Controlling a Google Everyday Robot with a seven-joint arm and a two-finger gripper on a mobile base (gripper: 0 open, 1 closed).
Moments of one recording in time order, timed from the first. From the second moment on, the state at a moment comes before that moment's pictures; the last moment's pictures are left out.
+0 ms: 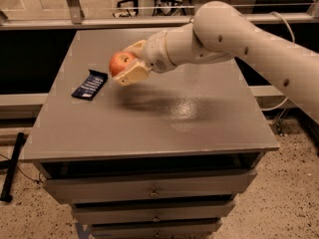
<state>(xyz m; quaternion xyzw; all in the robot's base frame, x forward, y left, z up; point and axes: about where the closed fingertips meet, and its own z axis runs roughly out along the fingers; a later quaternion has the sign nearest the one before) 0.632 0.080 0.895 -0.59 0.62 0.24 0.47</state>
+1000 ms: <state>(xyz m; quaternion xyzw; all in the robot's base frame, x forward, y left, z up) 0.683 0.116 0.862 -0.61 0.62 0.23 0.43</state>
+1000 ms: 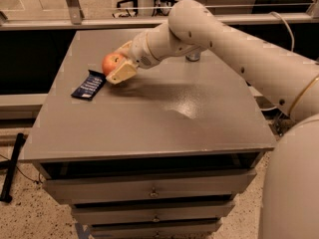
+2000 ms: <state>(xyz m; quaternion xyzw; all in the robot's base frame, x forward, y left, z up) 0.686 0.113 0.851 -0.64 0.63 0.20 0.40</state>
